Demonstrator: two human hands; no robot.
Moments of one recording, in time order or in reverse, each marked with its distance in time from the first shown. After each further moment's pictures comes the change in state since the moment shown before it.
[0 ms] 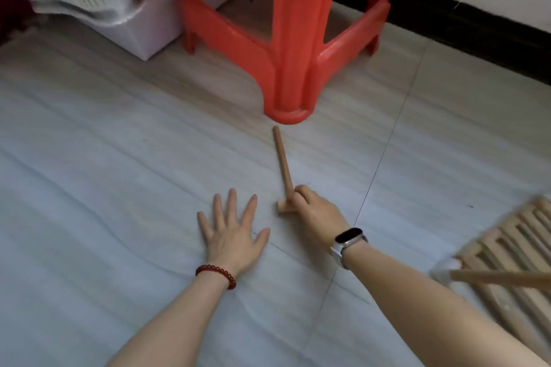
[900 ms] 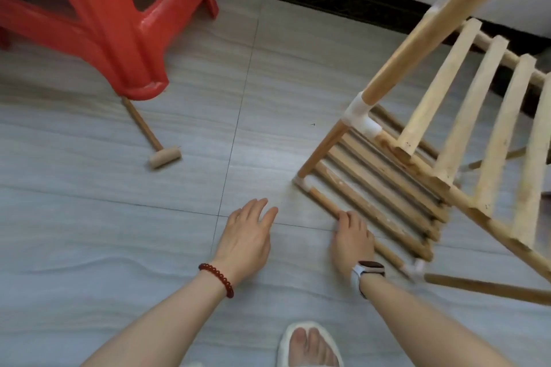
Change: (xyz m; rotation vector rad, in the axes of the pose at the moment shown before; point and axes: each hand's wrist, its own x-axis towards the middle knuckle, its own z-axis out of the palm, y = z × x) left_hand -0.136 0.159 0.008 -0.002 -0.033 0.851; right_hand -0.301 0.046 0.034 -0.023 -0.016 1.107
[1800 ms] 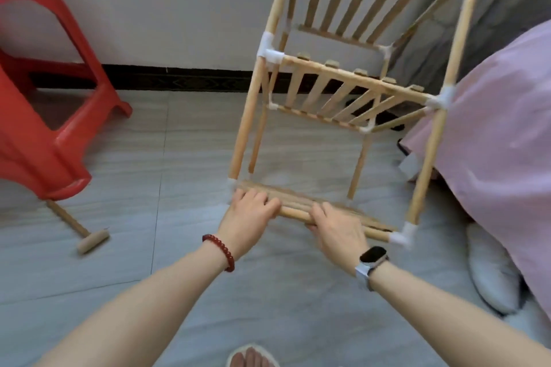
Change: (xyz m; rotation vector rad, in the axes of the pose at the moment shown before) left_hand 0.045 0.175 -0.117 0.216 0.391 0.539; right_hand -0.096 0.112 -0.163 -0.059 0.475 -0.240
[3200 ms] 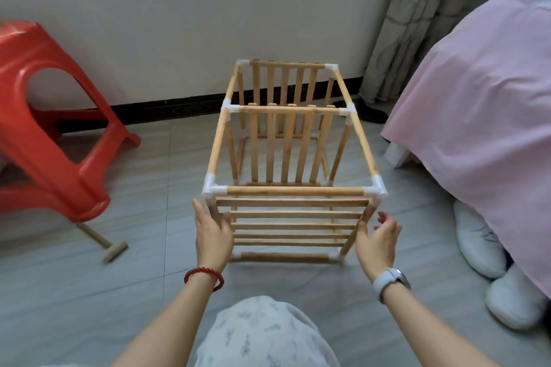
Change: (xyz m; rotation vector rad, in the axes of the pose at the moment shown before) left_hand -0.044 0.048 -0.022 -0.748 0.177 -0.918; right_hand -0.103 0.062 0.008 0.968 0.389 0.969
